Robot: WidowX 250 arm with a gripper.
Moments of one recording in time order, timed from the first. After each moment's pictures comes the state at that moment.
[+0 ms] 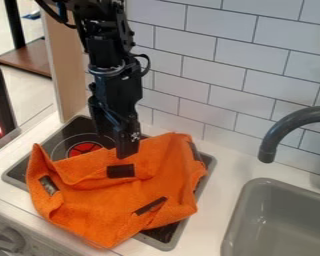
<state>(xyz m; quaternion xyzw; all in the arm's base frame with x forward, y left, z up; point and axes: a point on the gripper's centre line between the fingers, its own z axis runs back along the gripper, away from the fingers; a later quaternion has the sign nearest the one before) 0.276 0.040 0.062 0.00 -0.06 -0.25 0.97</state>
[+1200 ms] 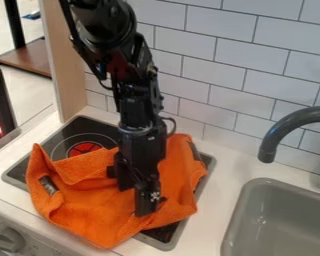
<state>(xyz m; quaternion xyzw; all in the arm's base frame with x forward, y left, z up) 0.257 -0.008 -0.005 -0.05 0.02 -0.32 0.95</state>
